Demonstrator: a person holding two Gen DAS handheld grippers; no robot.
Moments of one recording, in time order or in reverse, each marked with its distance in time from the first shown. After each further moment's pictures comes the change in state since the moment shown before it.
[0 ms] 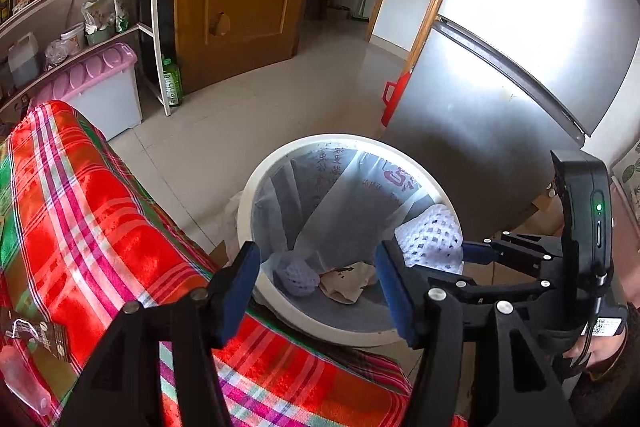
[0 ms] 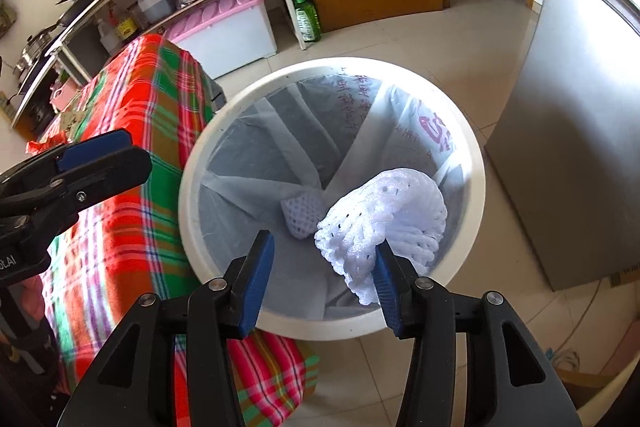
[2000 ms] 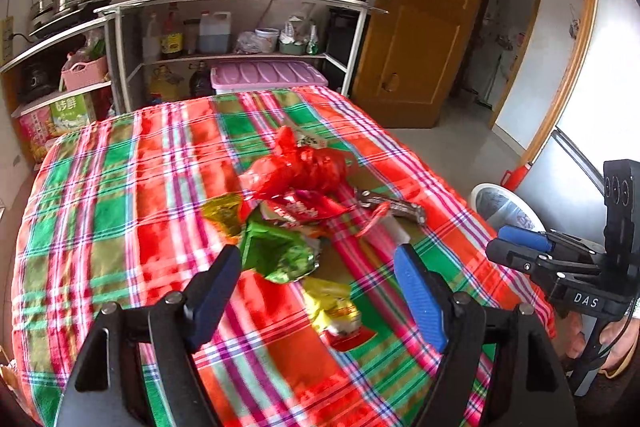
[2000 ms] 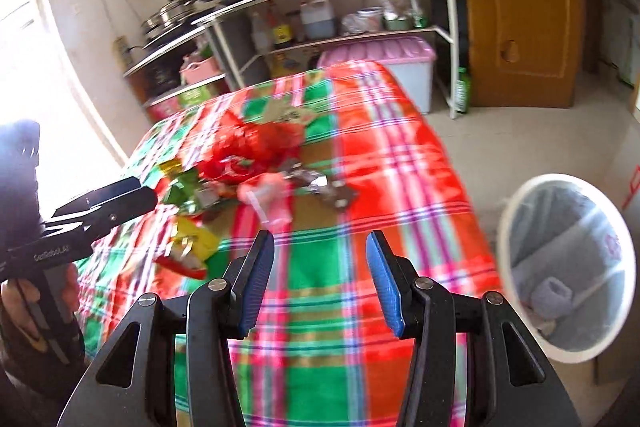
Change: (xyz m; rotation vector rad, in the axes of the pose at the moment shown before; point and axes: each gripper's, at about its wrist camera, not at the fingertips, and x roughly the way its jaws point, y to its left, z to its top) left arm -0.227 0.190 -0.158 -0.344 -0.229 0.367; right arm -0.037 0.254 -0.021 -0.328 -0.187 0.317
